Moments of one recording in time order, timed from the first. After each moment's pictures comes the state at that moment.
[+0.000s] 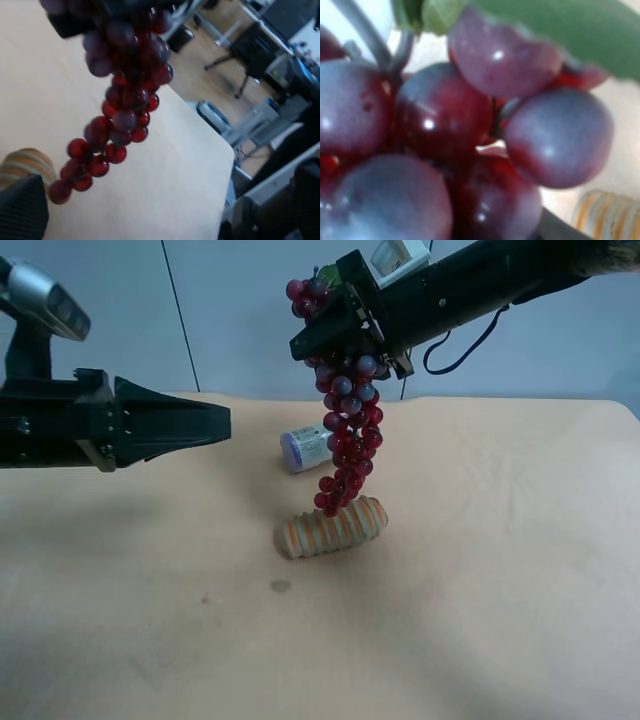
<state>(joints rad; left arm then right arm) -0.11 1.51 -0.59 -1.73 1.10 1.76 0.26 1.85 -1.40 1.21 1.07 -0.66</state>
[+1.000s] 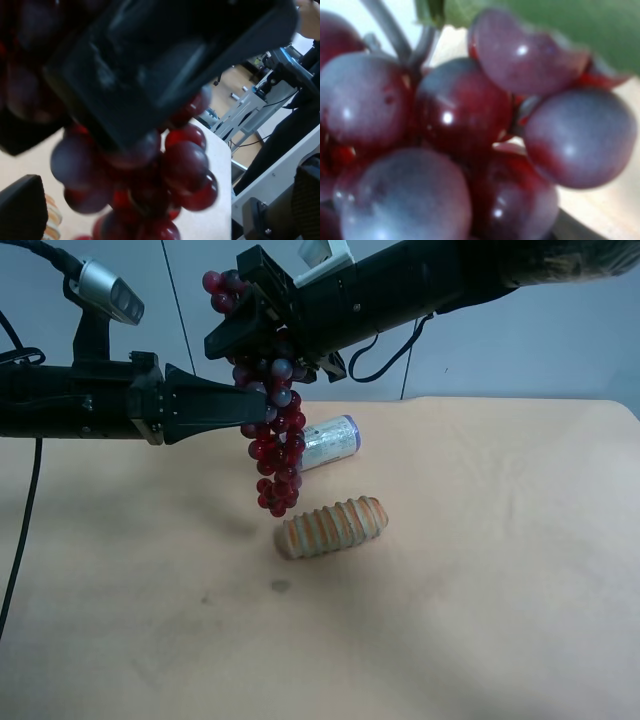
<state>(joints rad) -0.14 1.68 -0.75 -1.73 1.14 1.86 0.48 1.85 -1.40 1.30 0.85 -0.64</state>
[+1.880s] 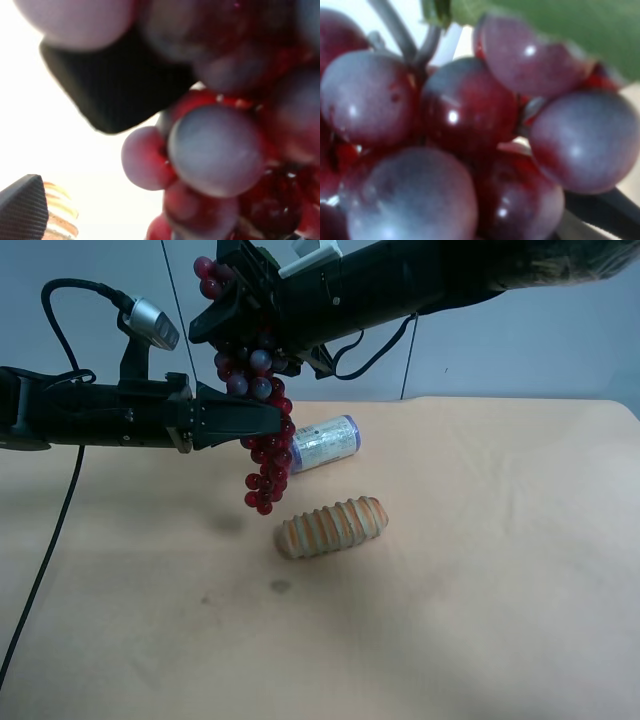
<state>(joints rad) -0.14 1.90 -0.88 -1.73 1.20 1.87 0.52 1.85 -1.40 1.37 0.73 -0.61</state>
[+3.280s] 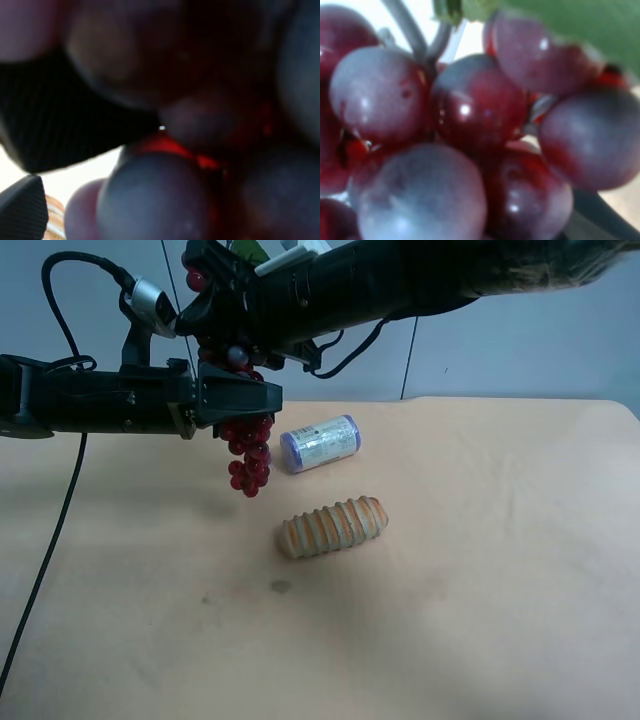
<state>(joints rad) -0.14 1.90 -0.92 -1.74 1.20 1.77 0.60 1.85 -1.40 1.39 0.50 -0.62</state>
